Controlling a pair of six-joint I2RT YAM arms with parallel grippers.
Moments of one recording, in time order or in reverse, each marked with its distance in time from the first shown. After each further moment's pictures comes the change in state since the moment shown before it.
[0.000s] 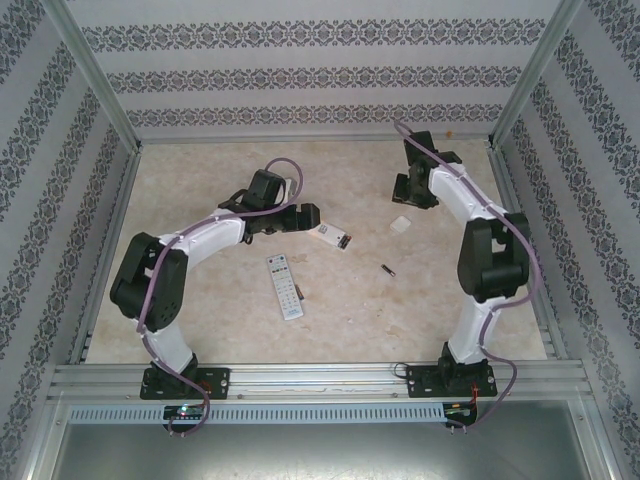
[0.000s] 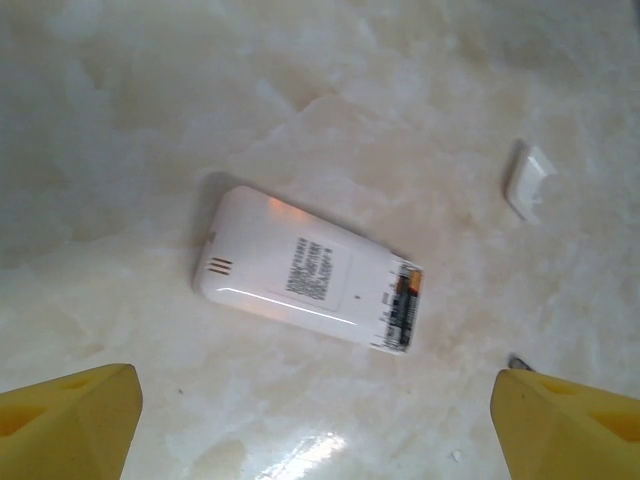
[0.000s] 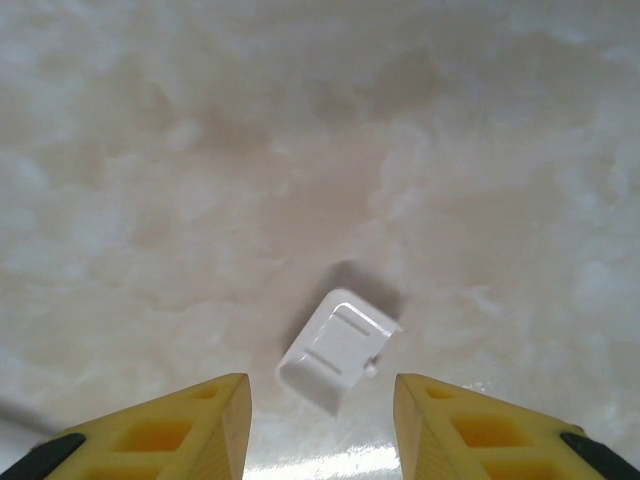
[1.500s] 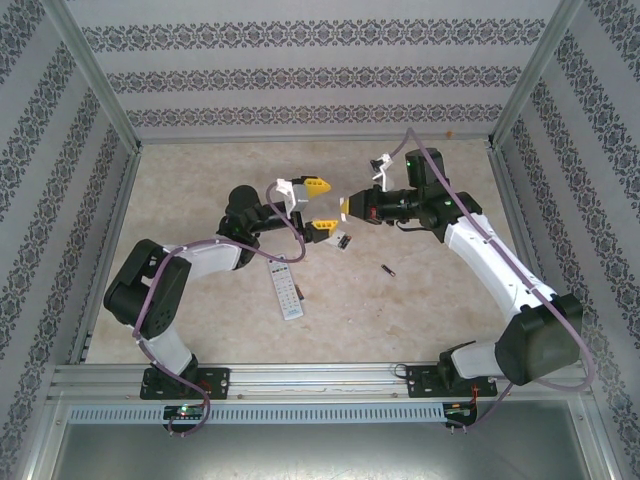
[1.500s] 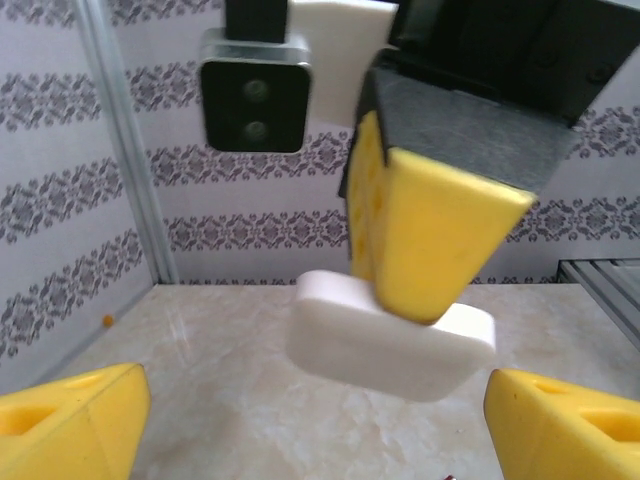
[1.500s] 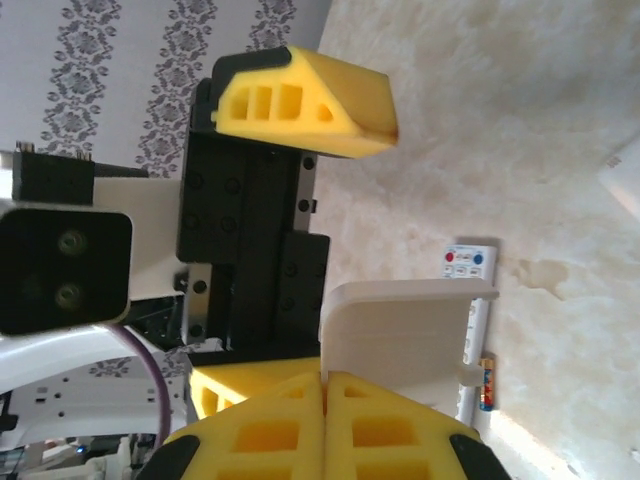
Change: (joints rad) left arm -0.024 -0.040 -0.294 1.222 0.559 0.557; right arm 0.175 -0.563 -0.373 0.374 -0.914 0.193
